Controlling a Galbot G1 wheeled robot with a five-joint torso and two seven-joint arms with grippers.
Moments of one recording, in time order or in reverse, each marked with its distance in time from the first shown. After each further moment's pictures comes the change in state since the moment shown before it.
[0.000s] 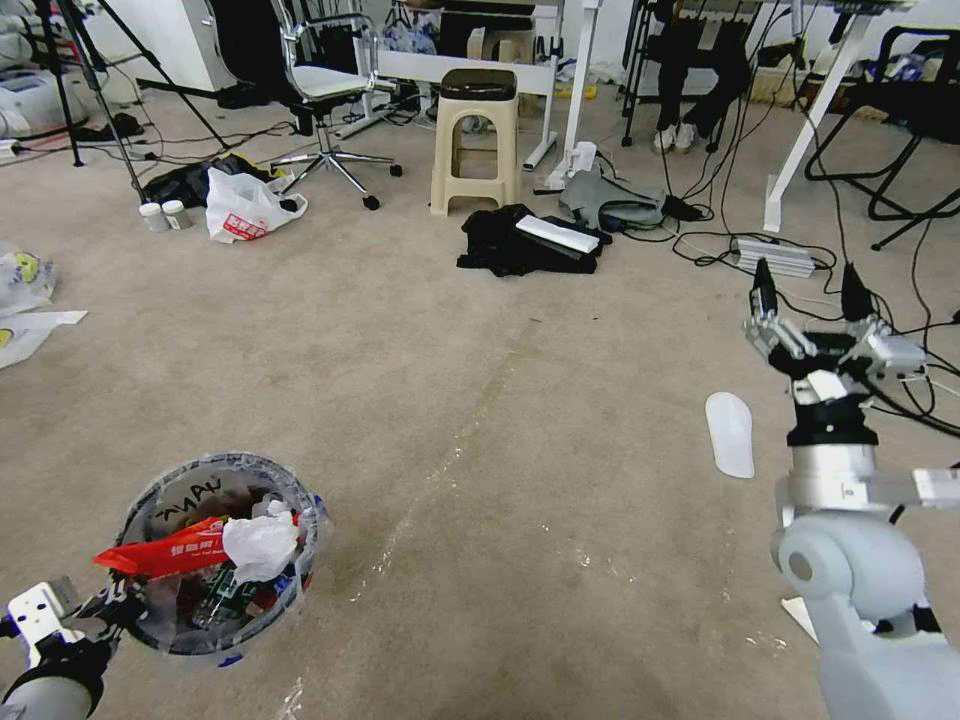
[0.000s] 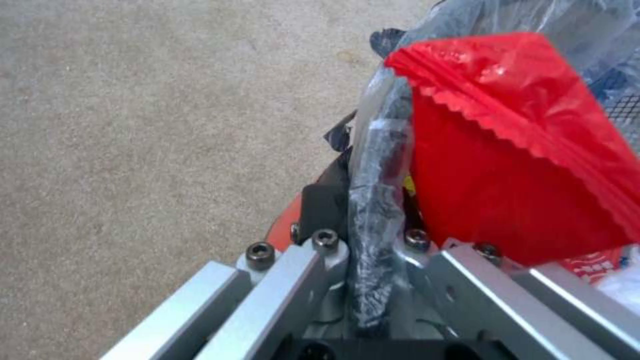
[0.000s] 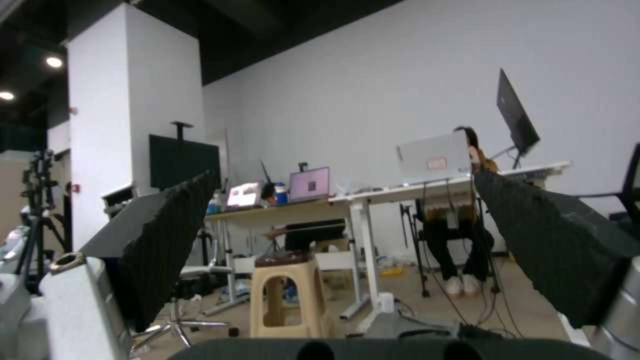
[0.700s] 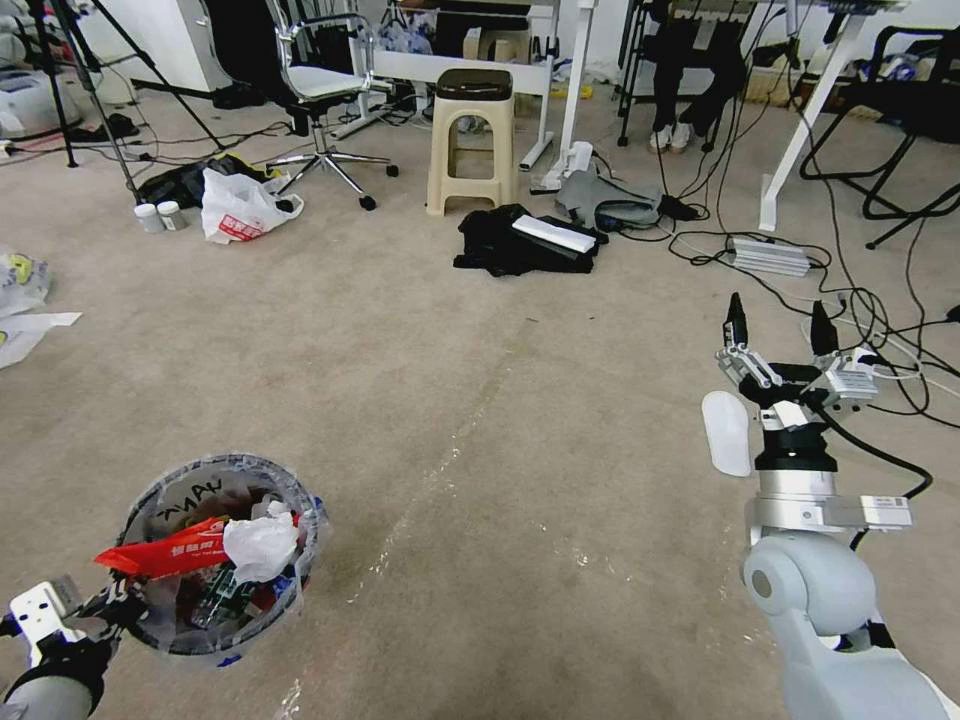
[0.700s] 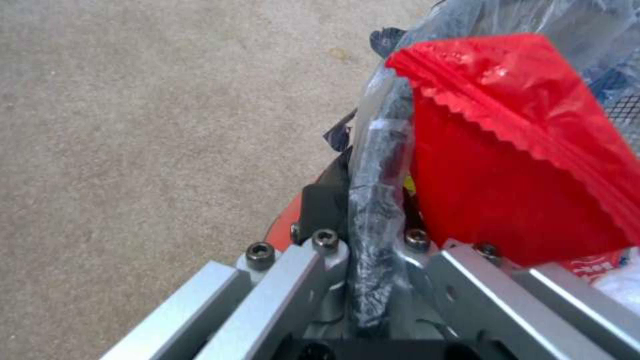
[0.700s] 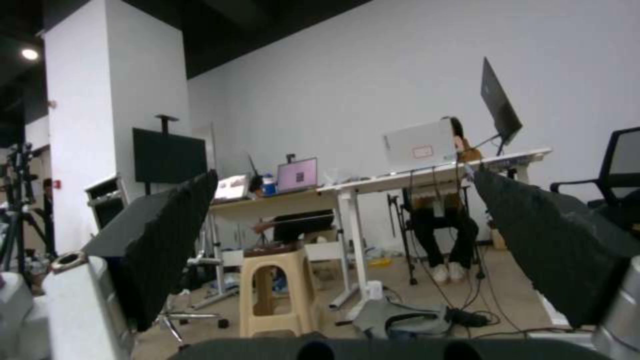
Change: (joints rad) left arm -0.001 0.002 -0.004 0.015 0.022 -0.008 0.021; right arm -0.002 0.052 -0.054 -0.044 -0.064 0.042 0.011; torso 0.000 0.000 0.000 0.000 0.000
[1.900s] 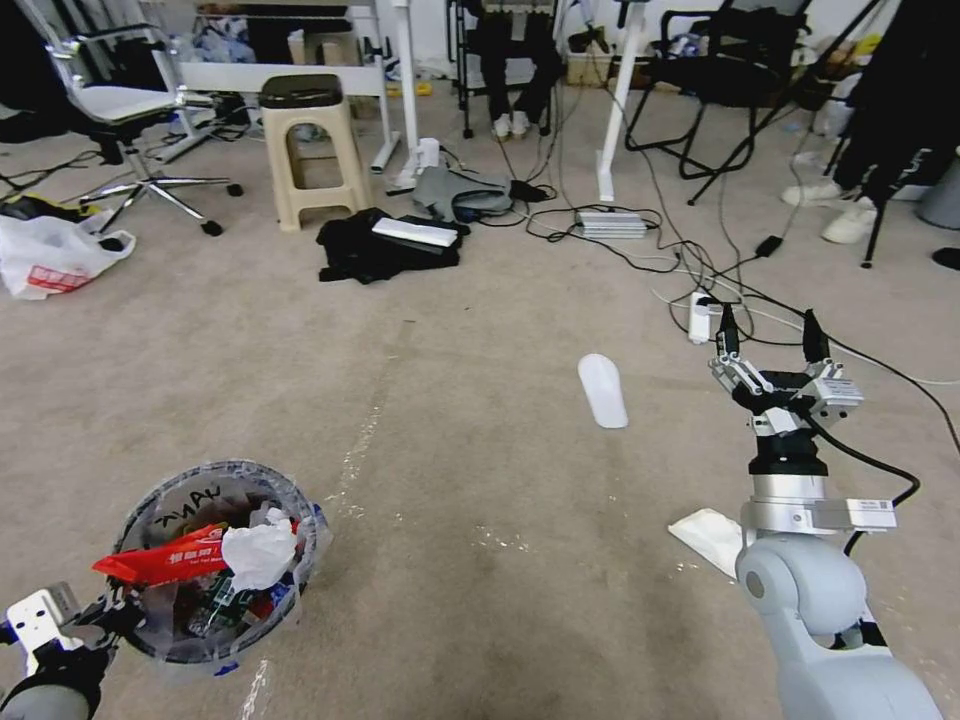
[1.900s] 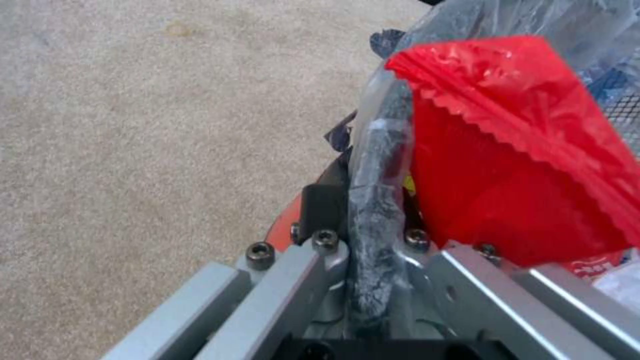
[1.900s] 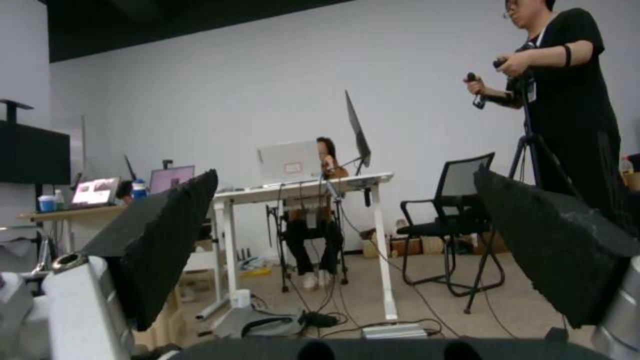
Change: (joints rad) left arm 0.020 -0.006 -0.004 -0.008 0.004 -0.005 0.005; right arm 0.001 -0.010 -0.004 -0.039 -0.021 0.029 -0.002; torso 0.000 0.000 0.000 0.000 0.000
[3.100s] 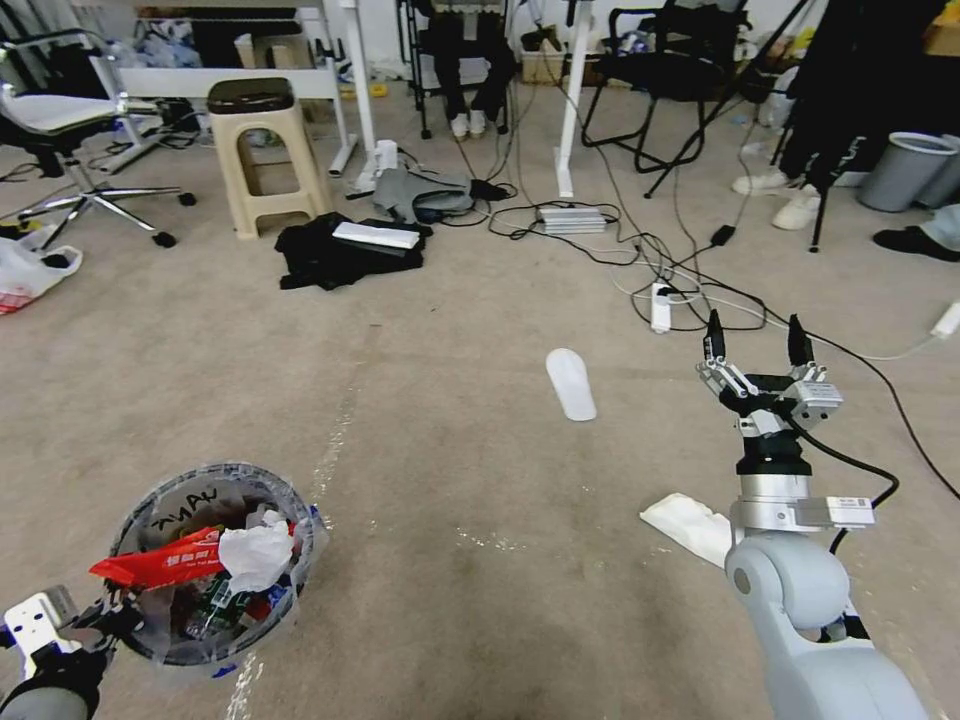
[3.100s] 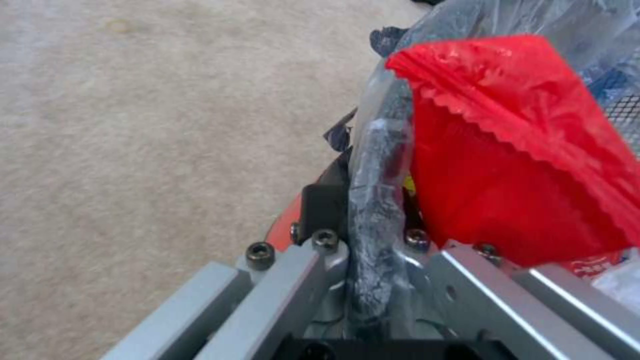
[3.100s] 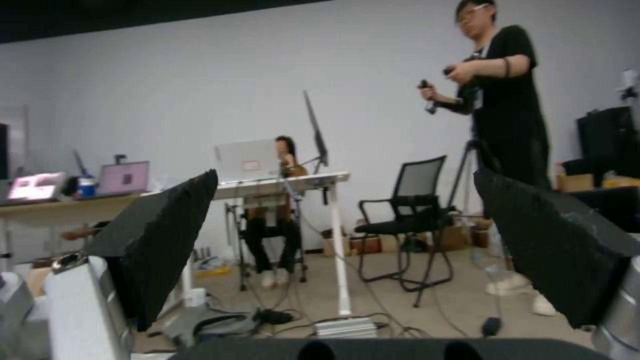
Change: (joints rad) left arm -0.002 -0.011 -0.004 0.008 0.011 -0.003 0.000; right arm 0.022 0.008 -0.027 -0.048 -0.025 0.021 -0.001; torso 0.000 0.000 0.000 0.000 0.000
